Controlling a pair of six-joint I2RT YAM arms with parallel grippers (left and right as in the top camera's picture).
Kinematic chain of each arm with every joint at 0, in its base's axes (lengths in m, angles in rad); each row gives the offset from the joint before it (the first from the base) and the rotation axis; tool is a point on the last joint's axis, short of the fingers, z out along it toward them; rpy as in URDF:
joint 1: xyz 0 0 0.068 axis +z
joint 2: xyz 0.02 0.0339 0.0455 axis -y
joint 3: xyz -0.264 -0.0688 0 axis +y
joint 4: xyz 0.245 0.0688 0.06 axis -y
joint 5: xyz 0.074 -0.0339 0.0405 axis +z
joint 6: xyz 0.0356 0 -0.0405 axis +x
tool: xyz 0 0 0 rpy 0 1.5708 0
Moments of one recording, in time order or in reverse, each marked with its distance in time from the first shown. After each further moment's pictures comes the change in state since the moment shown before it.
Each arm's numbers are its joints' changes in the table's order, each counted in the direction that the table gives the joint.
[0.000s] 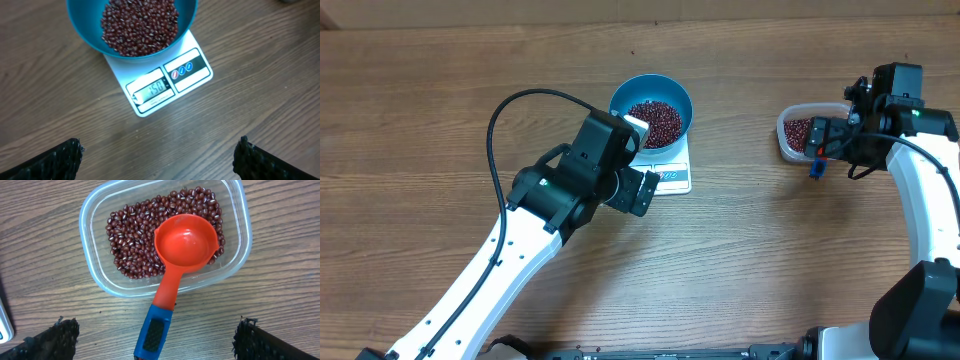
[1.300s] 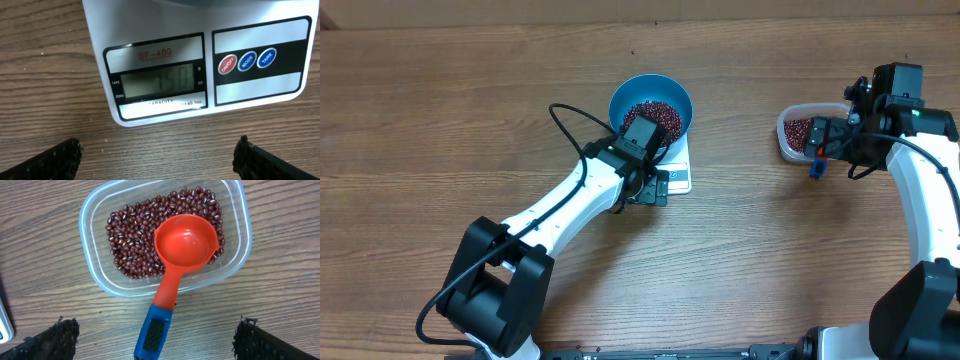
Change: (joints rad) left arm -0.017 -0.442 -0.001 0.108 0.045 -0.370; right arm 0.000 0.000 0.000 0.000 0.000 0.000
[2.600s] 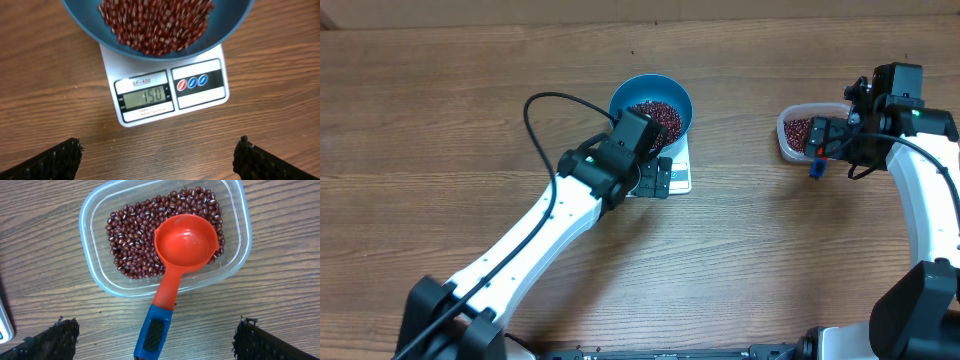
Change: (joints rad) left arm -0.019 0.232 0.000 0.003 0.029 0.055; right arm 0.000 0.000 0.000 0.000 0.000 0.000
